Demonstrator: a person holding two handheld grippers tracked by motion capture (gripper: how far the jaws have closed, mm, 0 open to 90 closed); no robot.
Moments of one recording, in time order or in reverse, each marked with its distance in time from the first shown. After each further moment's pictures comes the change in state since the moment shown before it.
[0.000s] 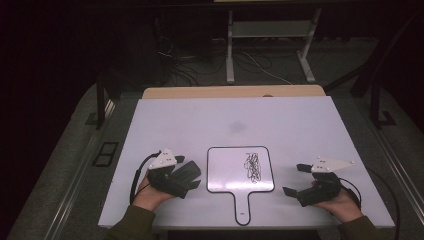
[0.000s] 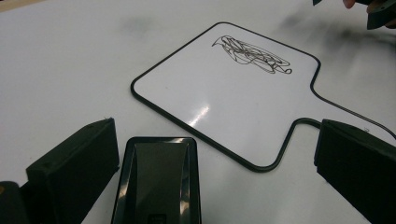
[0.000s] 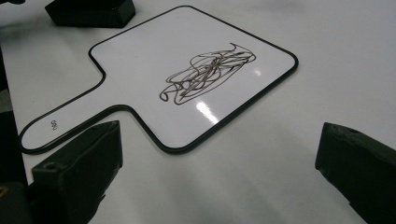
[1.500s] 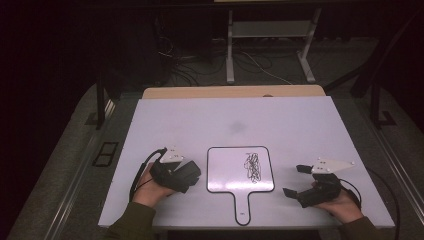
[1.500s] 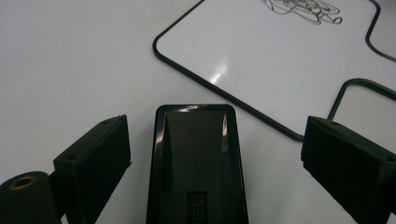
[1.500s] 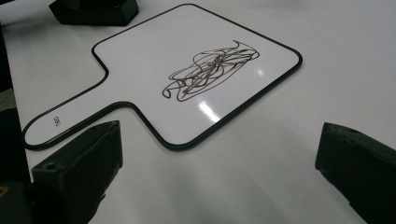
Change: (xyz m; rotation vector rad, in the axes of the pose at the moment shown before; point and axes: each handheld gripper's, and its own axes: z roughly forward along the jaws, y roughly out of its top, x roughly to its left) left arm 0.012 0.003 0.013 0.224 0.076 0.044; right arm 0.000 -0.003 0.001 0.001 0.012 0.004
